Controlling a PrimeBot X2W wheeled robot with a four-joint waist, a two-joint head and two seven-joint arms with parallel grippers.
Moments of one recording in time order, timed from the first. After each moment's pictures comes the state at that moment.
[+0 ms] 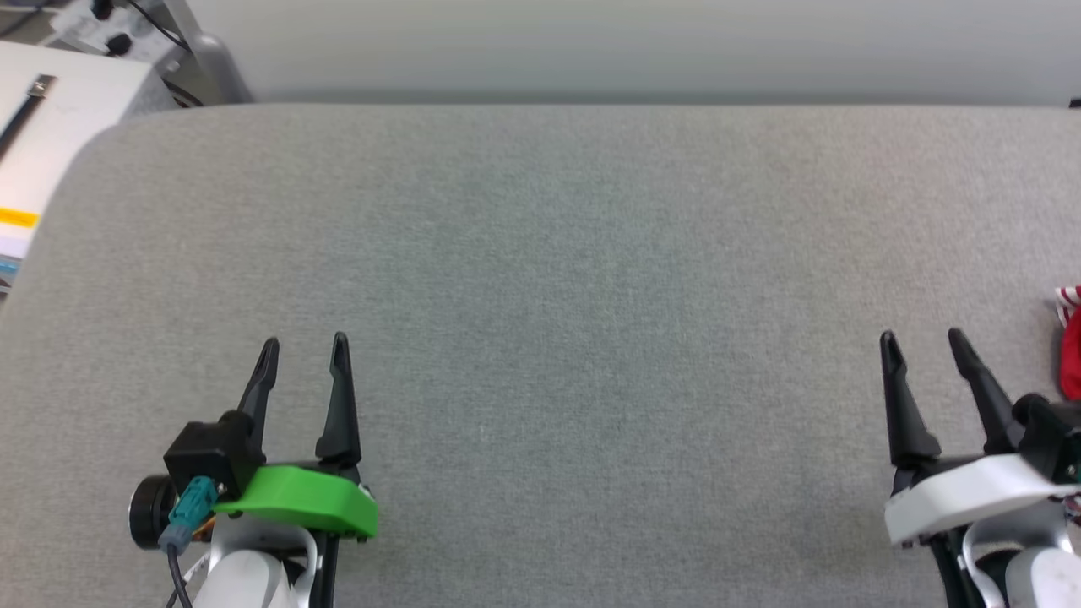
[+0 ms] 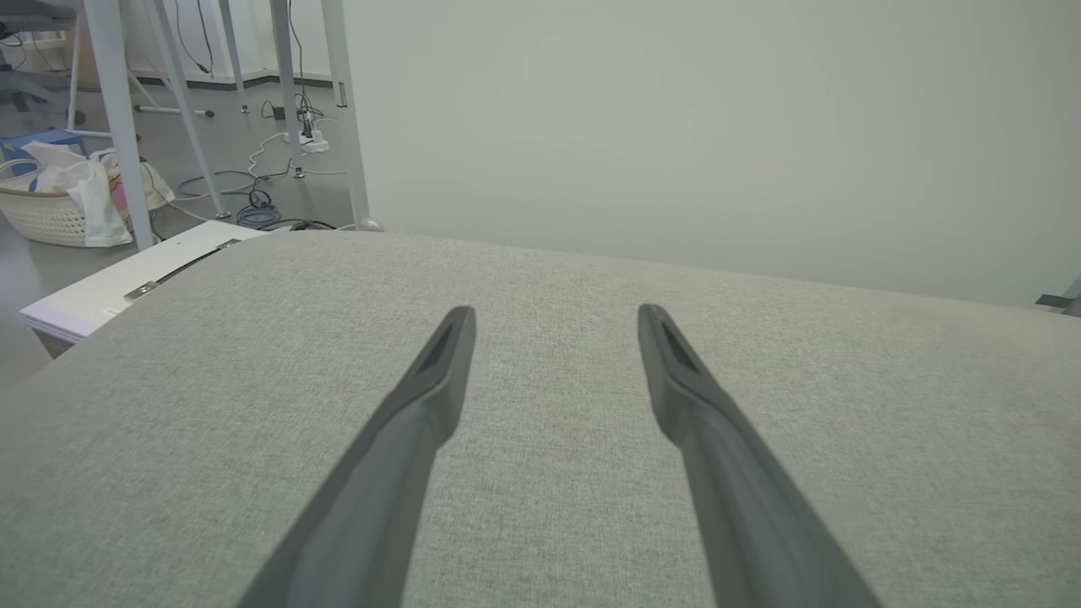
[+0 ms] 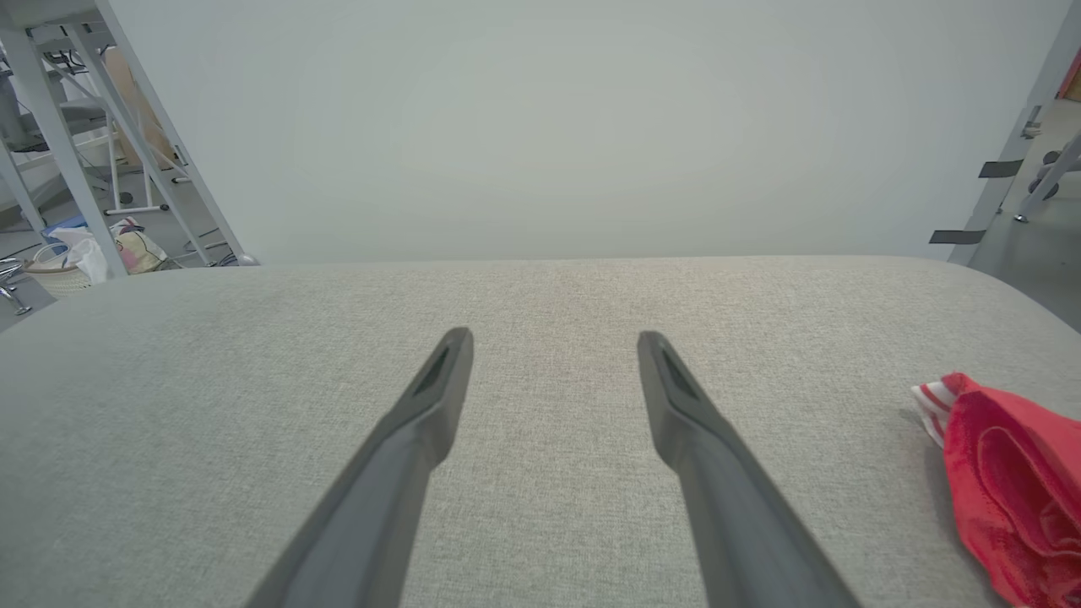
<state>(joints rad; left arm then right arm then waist) -0.09 0.23 -0.19 0.07 -0.38 0.11 -0.26 -0.03 -0.12 -0.05 -0.03 0.22 0.13 -0.10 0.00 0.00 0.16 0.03</state>
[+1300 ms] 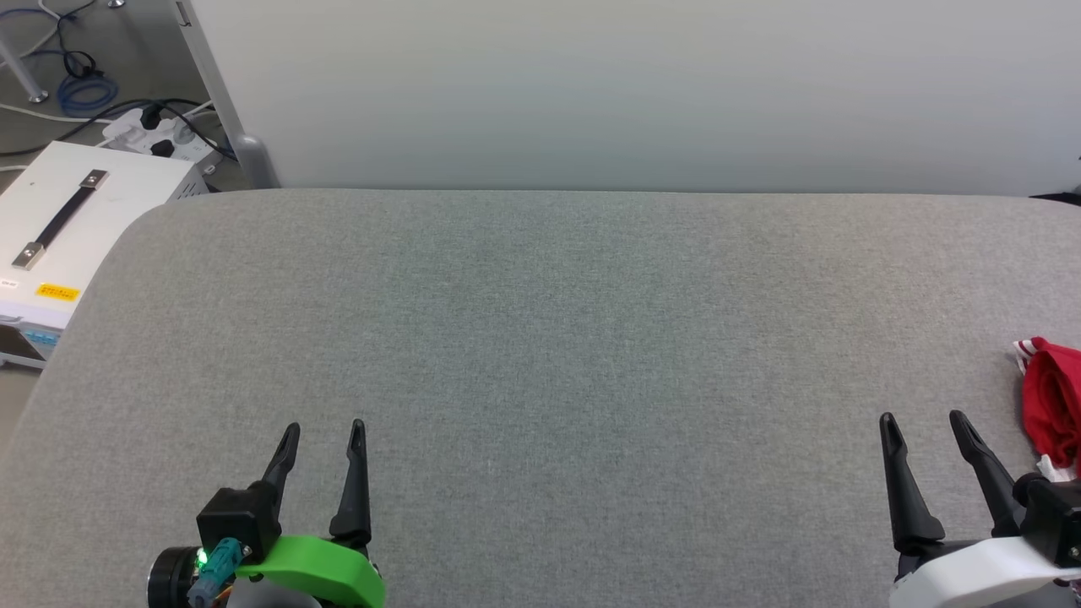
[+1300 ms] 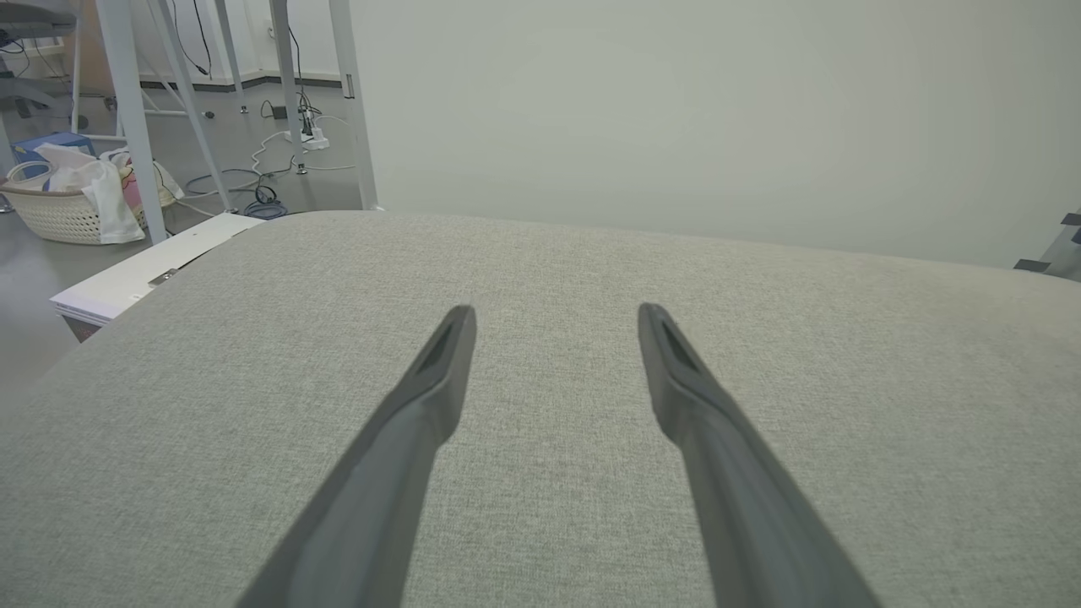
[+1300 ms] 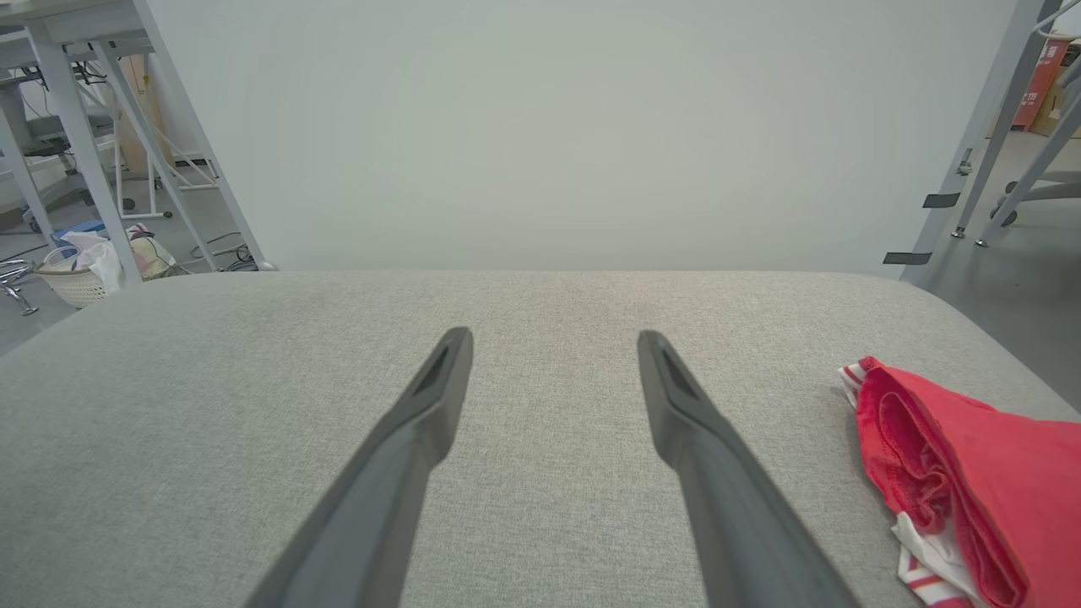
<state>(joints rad) 0.02 0.20 -0.17 0.16 -0.33 0.05 -0.26 0.19 -0.05 -0.06 -0.25 0.17 0.13 0.01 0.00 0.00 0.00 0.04</state>
